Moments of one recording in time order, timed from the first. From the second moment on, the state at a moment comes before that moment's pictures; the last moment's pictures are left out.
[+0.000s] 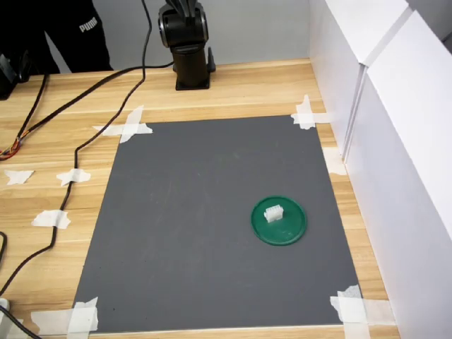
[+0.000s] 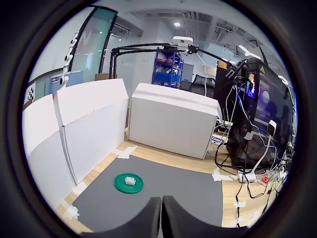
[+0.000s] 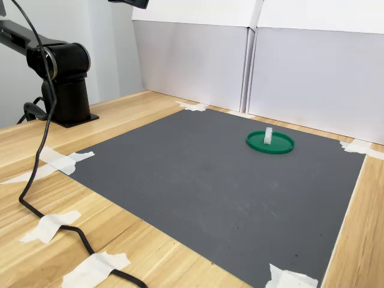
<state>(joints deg) 9.6 10.2 -24.1 7.2 29.2 -17.7</state>
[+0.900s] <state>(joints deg) 9.5 -0.7 -11.4 7.2 32.5 -17.7</state>
